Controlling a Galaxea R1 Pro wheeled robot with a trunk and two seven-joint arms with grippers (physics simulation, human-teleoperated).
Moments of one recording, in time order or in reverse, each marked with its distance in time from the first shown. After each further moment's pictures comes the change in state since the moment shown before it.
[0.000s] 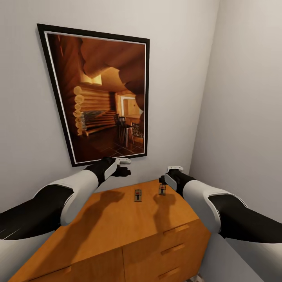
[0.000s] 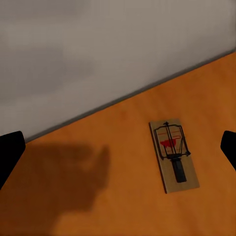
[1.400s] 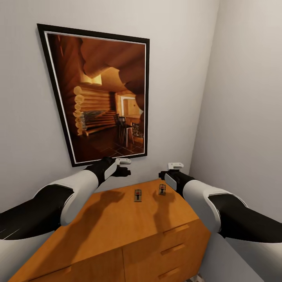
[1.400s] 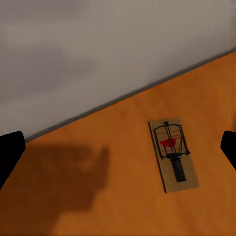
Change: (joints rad) left arm 0.000 0.000 0.000 0.001 0.000 0.000 -0.002; right arm -0.003 0.000 -0.002 0.006 -0.007 -0.161 -0.001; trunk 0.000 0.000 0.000
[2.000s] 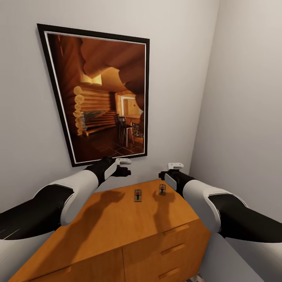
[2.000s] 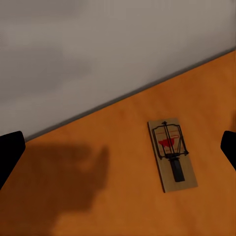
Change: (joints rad) left arm 0.000 0.000 0.001 0.000 0.000 0.000 -0.005; right arm 0.000 0.000 -0.002 -0.001 -0.002 0.014 0.000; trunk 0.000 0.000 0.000
